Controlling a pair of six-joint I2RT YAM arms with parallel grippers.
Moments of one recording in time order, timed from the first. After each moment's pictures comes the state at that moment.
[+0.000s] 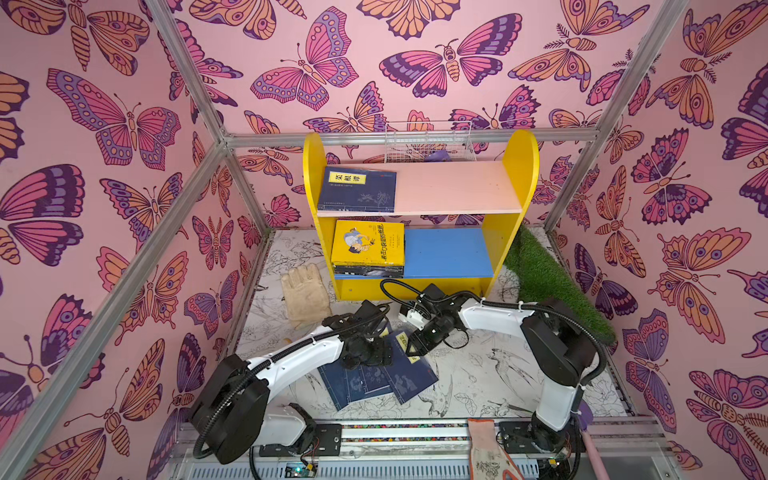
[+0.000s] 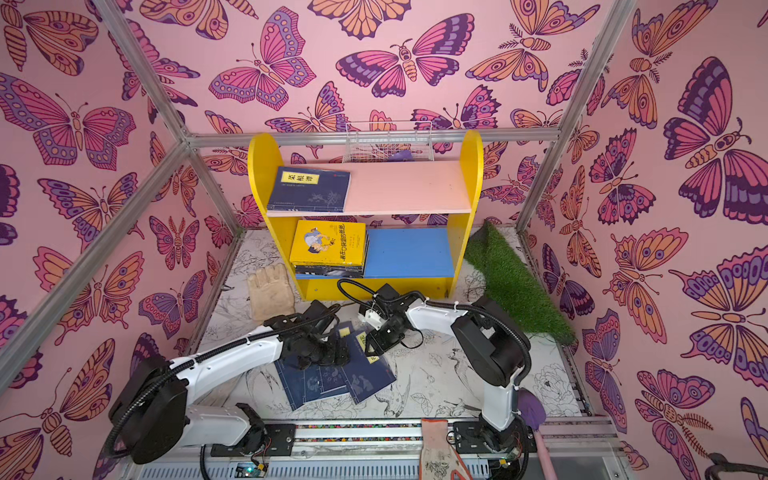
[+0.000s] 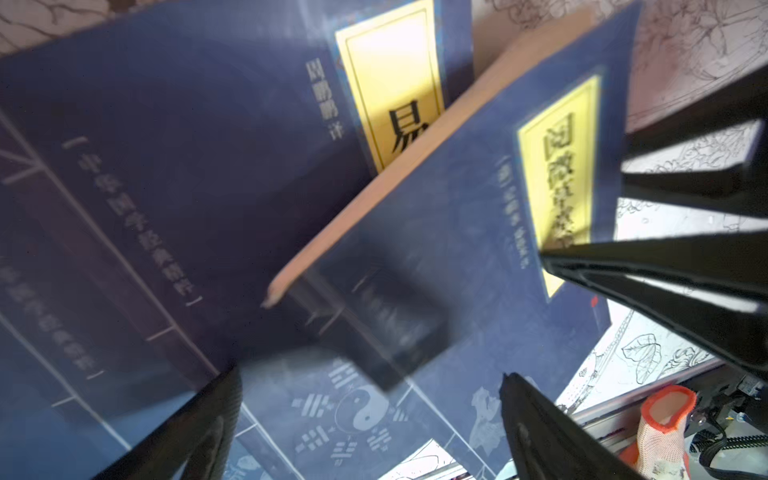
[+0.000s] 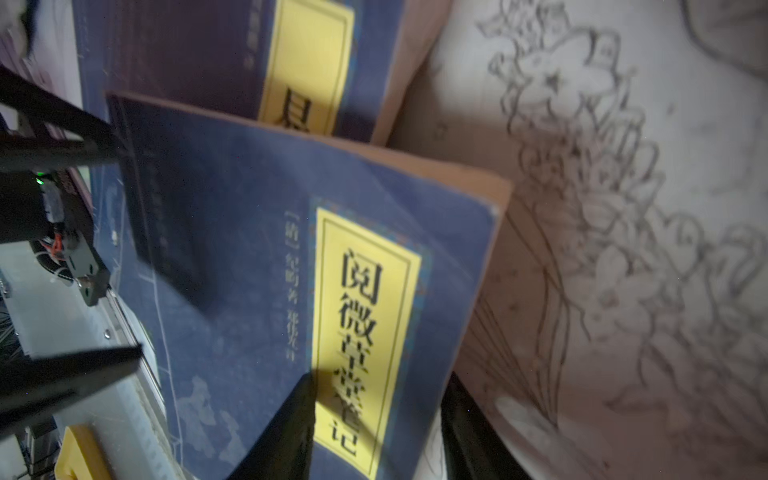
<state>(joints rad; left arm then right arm) -0.68 1.37 0.78 -0.71 0.18 -0.66 0.75 1.89 1.13 -0.48 -0.52 0.11</state>
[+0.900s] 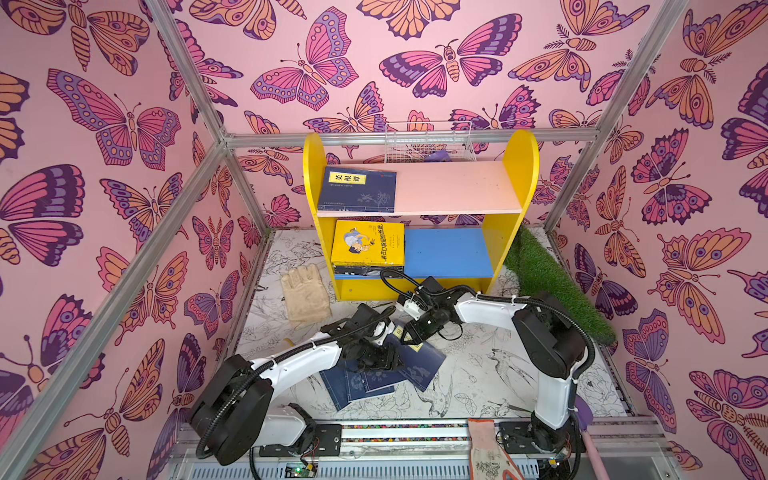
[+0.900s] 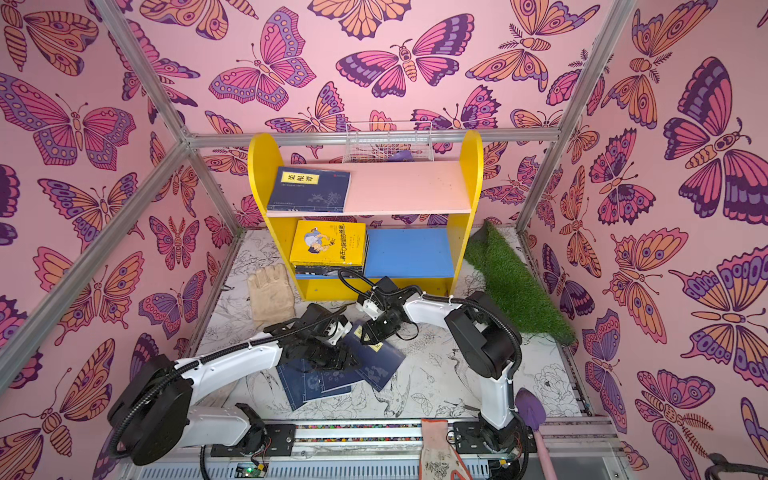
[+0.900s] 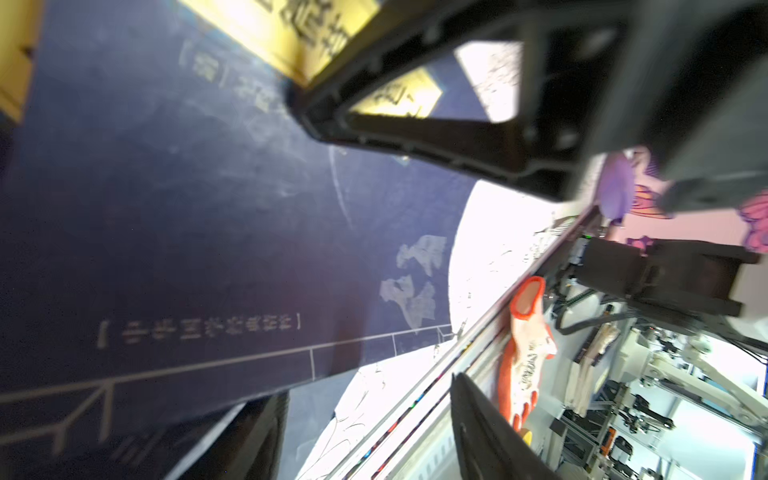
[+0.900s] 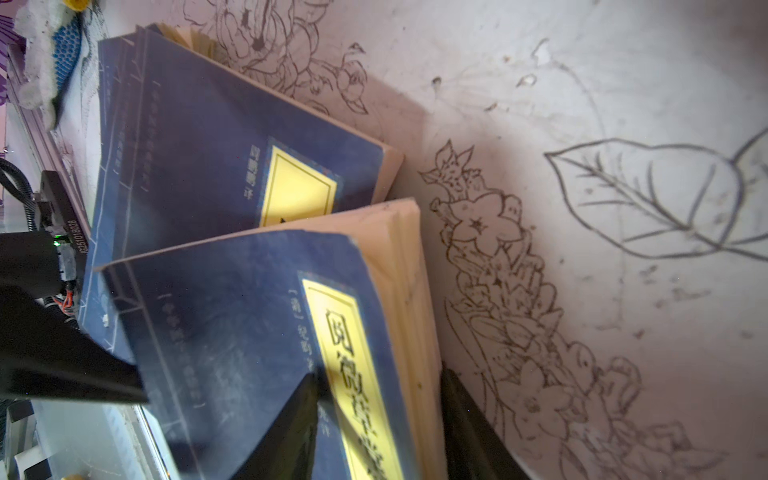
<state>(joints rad) -0.65 1.32 0.66 -0.42 0.56 -0.57 0.72 1.93 1.17 -0.42 -0.50 0.13</state>
